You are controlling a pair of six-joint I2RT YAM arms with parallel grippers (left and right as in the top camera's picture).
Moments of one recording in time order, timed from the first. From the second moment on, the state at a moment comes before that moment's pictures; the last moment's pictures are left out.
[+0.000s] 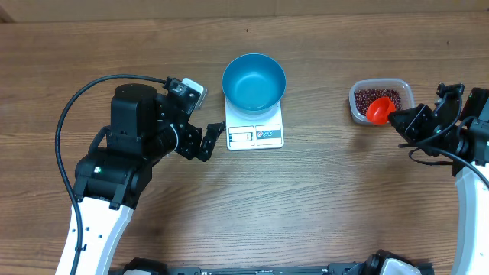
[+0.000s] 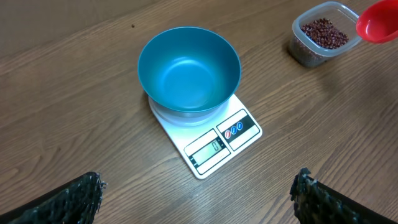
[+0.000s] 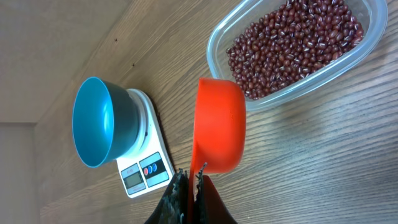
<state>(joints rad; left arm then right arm) -0.23 1.13 1.17 -0.75 0.31 0.16 -0.39 1.27 1.08 -0.80 -0.58 0.31</state>
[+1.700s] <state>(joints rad) -0.23 1.13 1.17 -0.81 0.31 0.16 -0.39 1.27 1.08 -0.79 -0.59 0.28</state>
